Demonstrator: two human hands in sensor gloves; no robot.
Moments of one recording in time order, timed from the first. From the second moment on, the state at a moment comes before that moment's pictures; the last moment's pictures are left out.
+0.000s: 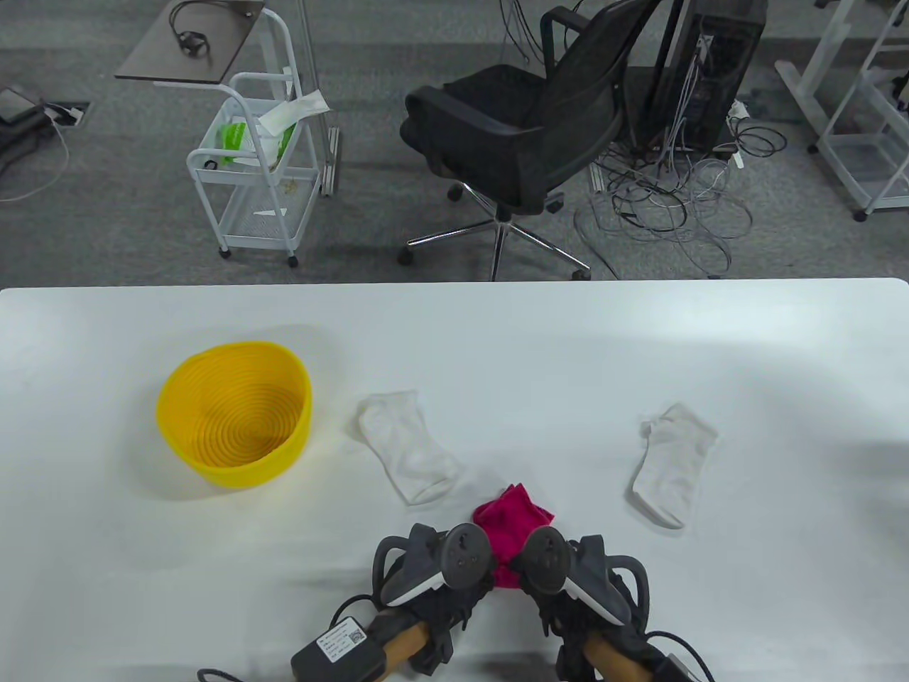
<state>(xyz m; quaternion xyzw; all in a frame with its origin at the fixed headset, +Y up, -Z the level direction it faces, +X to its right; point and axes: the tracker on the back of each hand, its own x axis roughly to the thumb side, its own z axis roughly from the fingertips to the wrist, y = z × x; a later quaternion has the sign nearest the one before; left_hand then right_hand) -0.049 -0.763 -0.248 -0.11 -0.19 0.15 0.96 0.117 -0.750 -0.230 0.04 0.11 0.99 0.07</state>
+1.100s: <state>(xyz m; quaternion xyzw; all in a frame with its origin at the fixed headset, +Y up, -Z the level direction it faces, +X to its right) -0.049 -0.762 -0.248 -0.13 -0.18 0.12 0.97 0.114 -0.755 -0.230 0.06 0.14 0.99 0.08</state>
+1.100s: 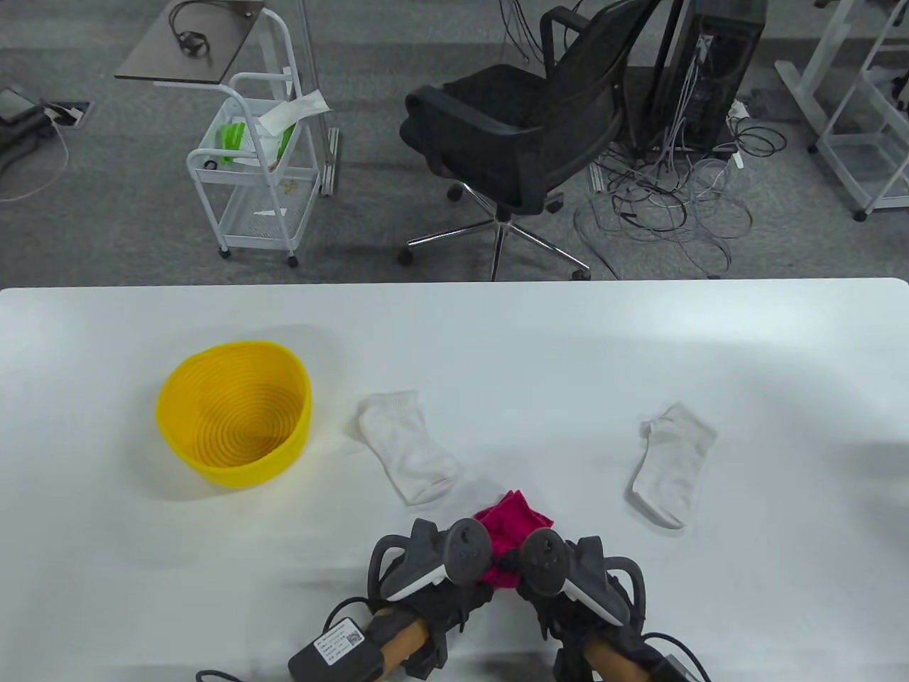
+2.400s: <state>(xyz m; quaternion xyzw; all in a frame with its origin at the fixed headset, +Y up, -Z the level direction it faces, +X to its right) -0.043 -0.760 -0.243 -0.13 -0.21 0.07 0.97 0.113 -0.756 -0.230 0.05 0.13 0.99 0.08</state>
